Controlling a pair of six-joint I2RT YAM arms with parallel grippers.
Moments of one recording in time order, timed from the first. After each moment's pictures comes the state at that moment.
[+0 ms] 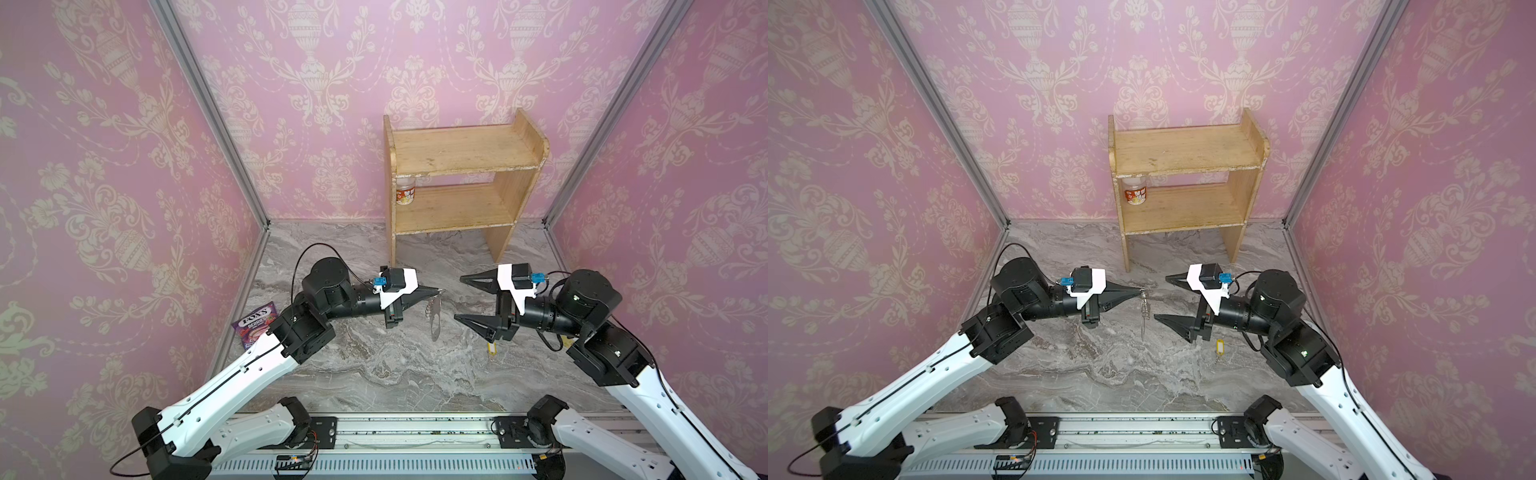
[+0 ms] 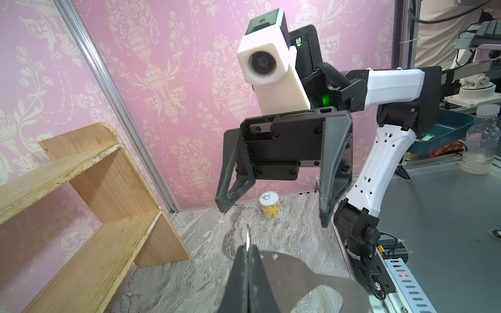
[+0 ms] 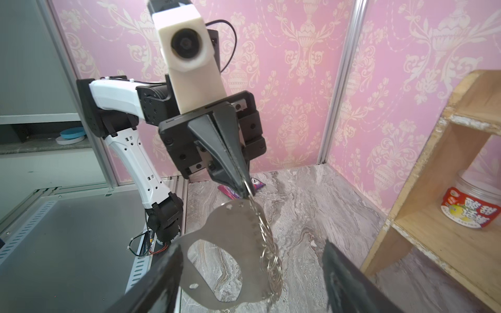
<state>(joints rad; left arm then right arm) -0.79 1.04 1.10 -0.03 0.64 0.24 0.56 0.80 1.05 -0.32 -0.66 -0.08</state>
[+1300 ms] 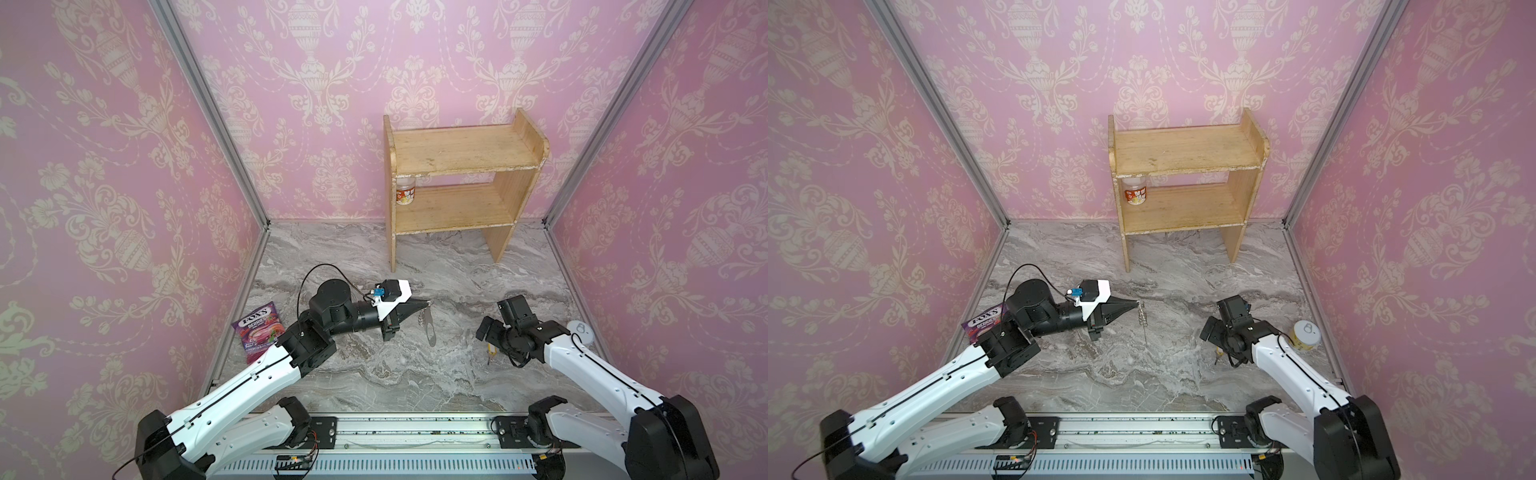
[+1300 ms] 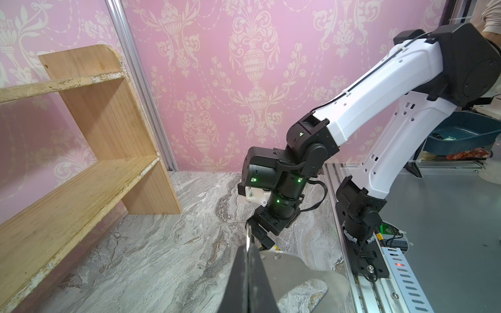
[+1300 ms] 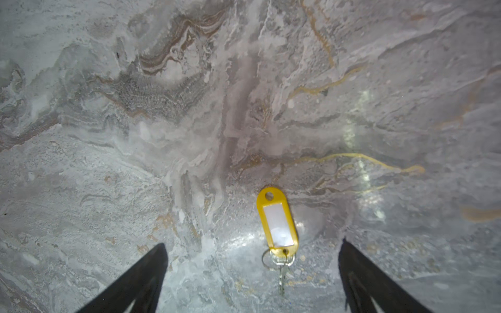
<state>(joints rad) -0.77 0.97 0.83 0.10 0.56 0.14 0.29 1.11 0.56 -0.61 0.01 0.82</state>
